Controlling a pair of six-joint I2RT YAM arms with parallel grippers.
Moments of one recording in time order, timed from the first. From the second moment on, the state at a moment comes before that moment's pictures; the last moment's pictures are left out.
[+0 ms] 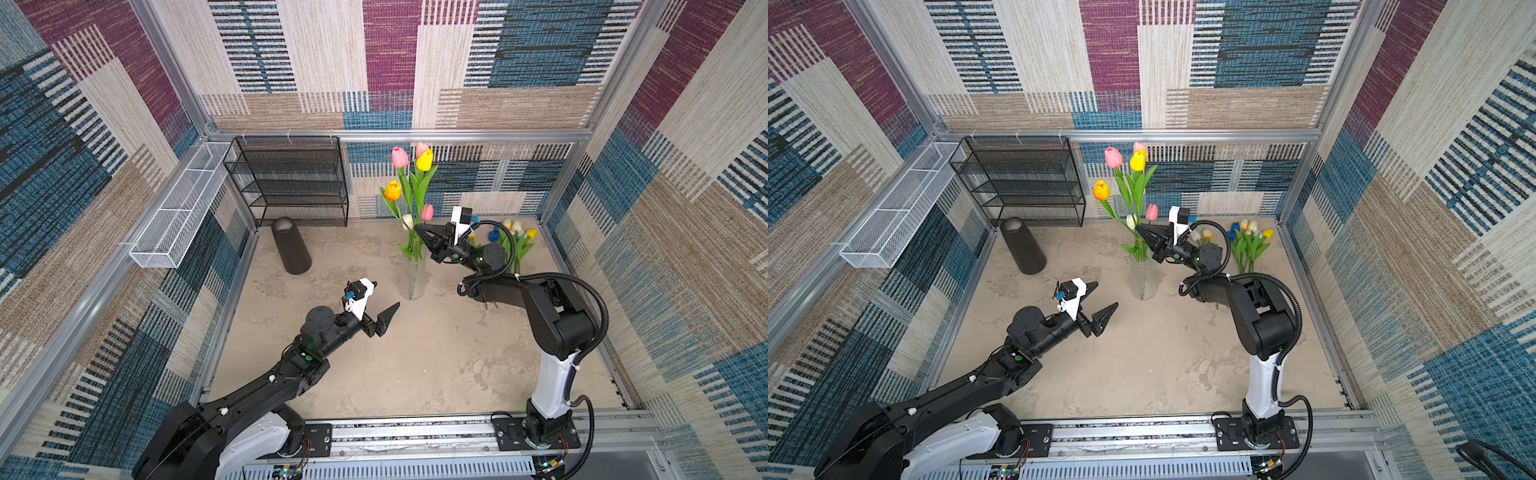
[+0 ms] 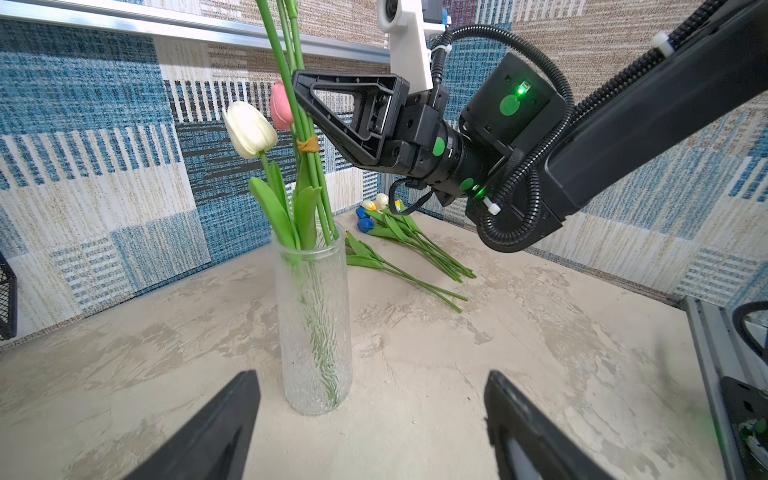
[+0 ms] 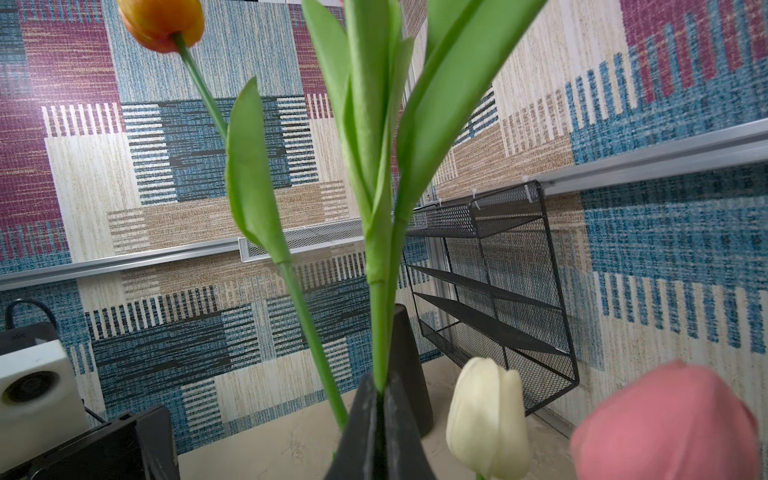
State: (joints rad) left arm -0.62 1.04 0.40 0.65 0.22 -0.02; right arm 0.35 1.94 1.09 1.45 -0.76 0.62
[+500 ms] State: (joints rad) left arm -0.62 1.05 0.41 0.62 0.22 -0.02; right arm 0.36 2.04 1.10 1.45 -0.76 0.63
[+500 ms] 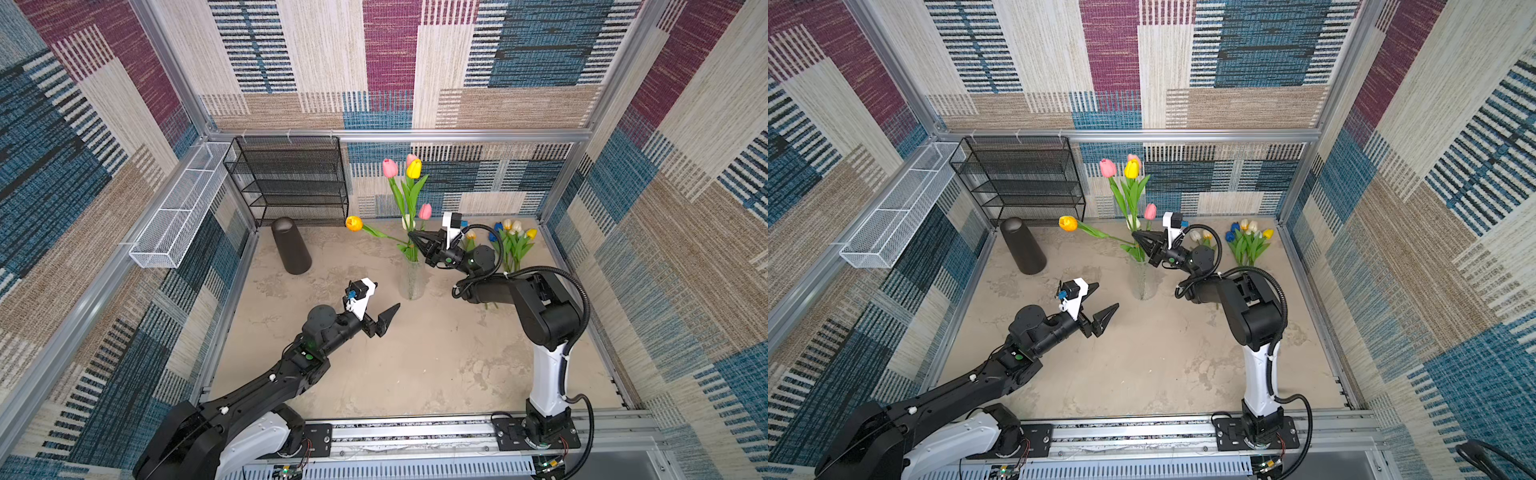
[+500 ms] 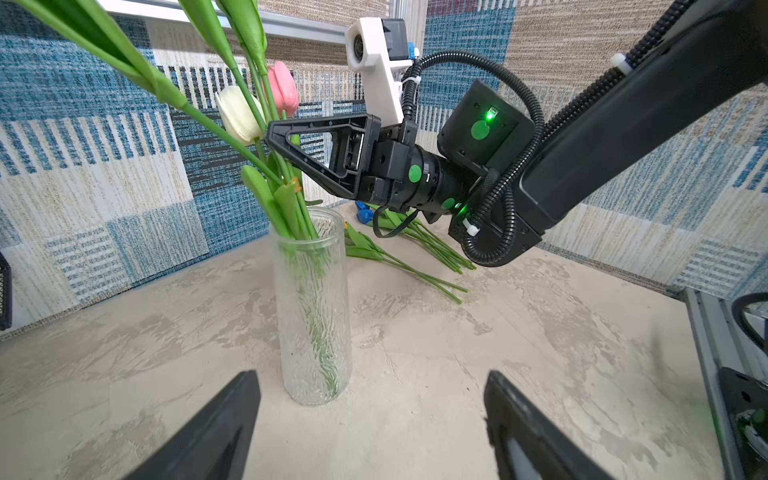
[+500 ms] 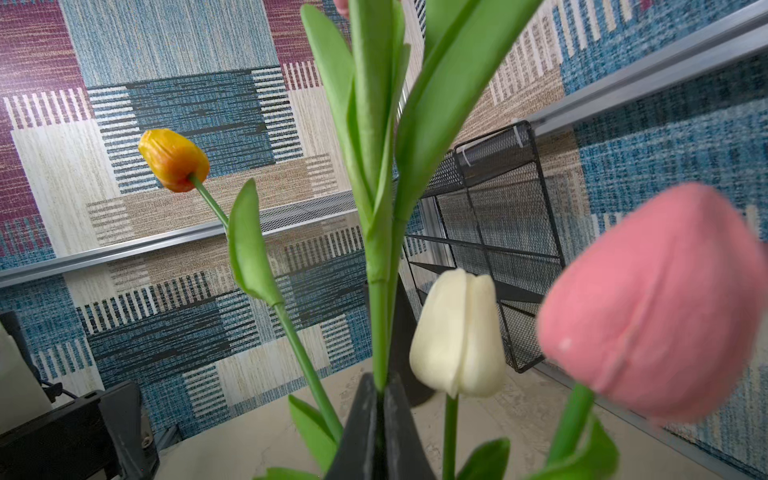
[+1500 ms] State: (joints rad) left arm -0.60 0.98 0.80 0.29 0.25 0.03; right arm 0.36 1.72 1.09 1.45 -0.77 0.60
